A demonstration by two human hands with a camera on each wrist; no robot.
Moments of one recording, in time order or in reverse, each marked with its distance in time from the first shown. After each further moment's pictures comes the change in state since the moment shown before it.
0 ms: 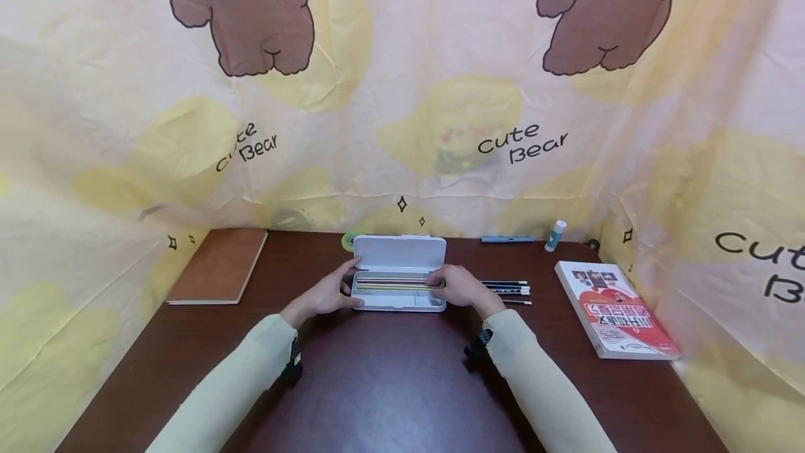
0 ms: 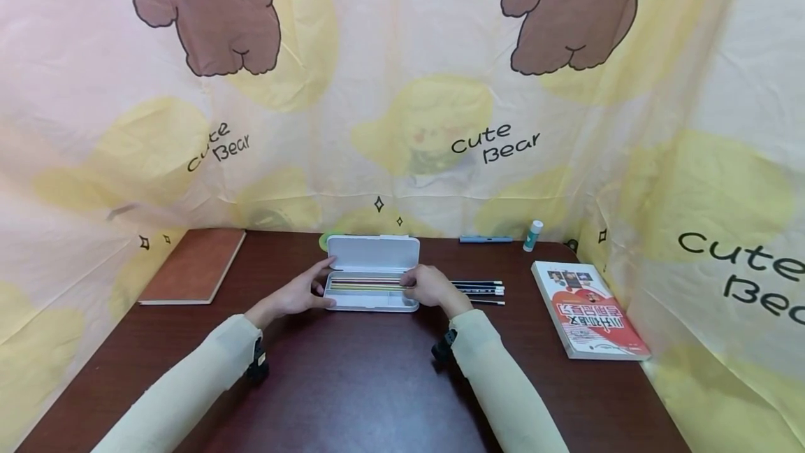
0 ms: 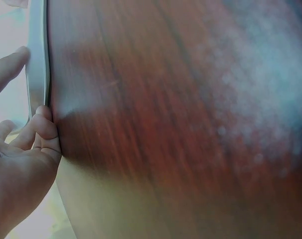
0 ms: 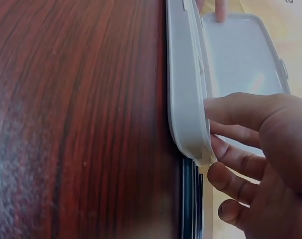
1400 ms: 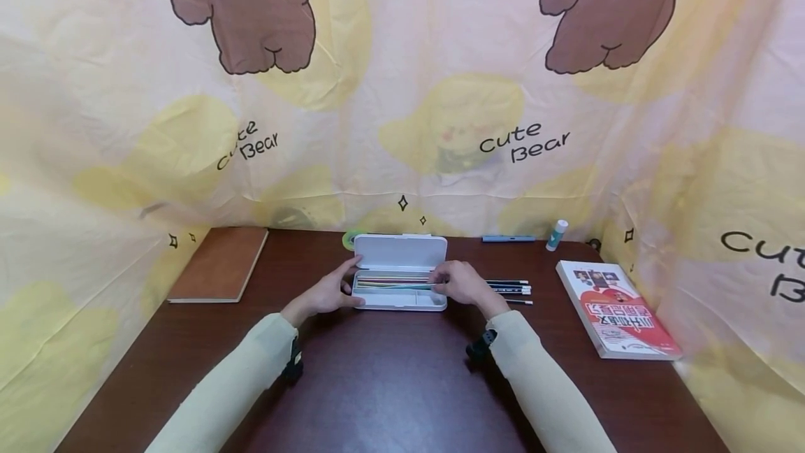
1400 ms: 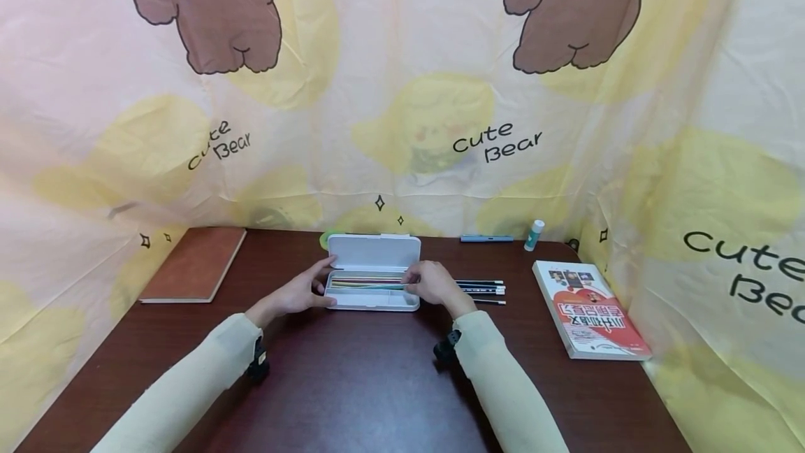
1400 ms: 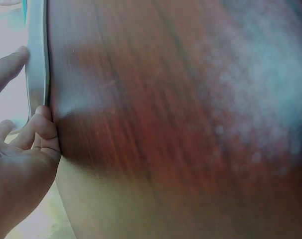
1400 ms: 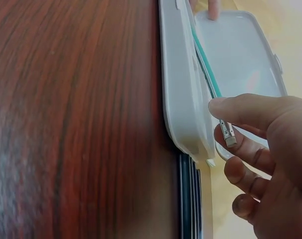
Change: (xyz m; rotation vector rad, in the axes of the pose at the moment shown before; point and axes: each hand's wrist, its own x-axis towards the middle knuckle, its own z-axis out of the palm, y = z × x) left_hand 0.002 -0.002 0.000 -0.014 -0.004 0.007; right_hand -0.004 0.007 -0.004 0.059 0.098 -0.022
